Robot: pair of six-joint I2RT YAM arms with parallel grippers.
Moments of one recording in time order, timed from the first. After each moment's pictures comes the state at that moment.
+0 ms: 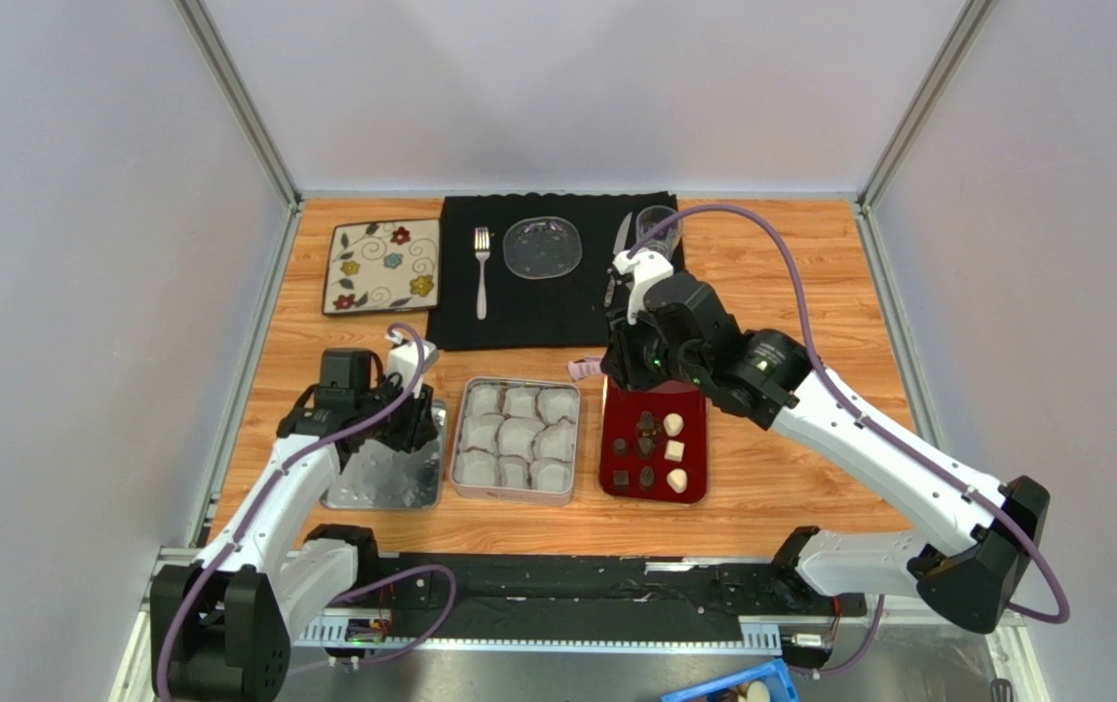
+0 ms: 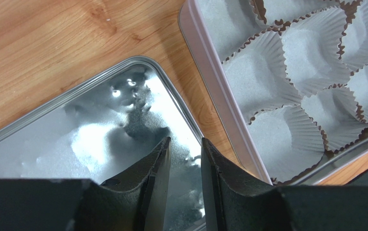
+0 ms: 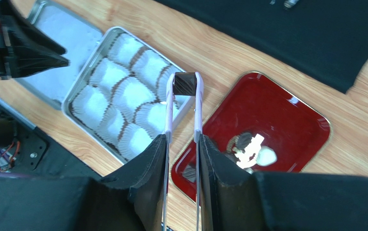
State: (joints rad) left arm -0.07 0.95 0.52 -0.50 0.44 0.24; right arm 0.82 1.21 1.22 -0.65 0.09 0.32
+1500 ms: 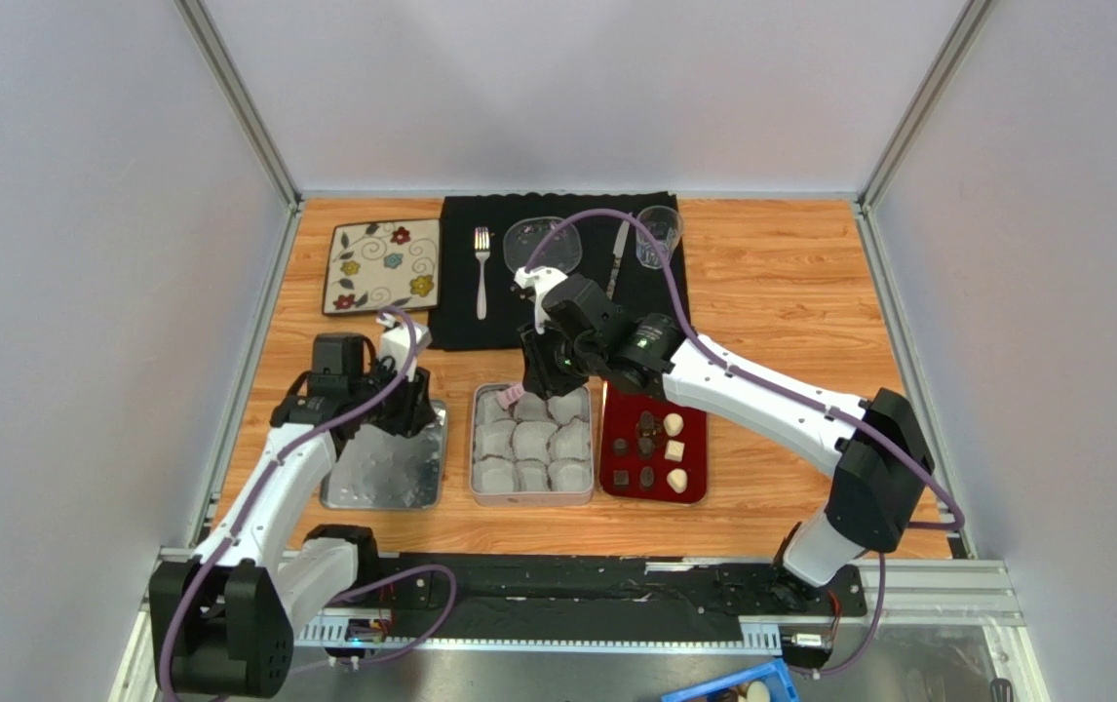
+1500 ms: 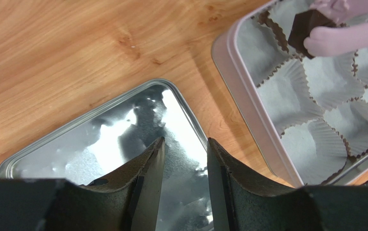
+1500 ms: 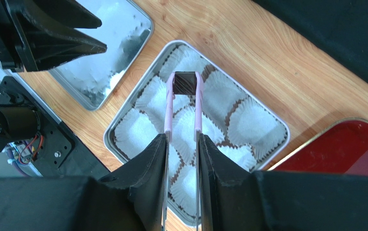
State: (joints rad) left arm -0.09 0.96 0.57 -0.49 0.42 0.23; right arm 0.93 1.59 1.36 -0.51 -0.04 0.35
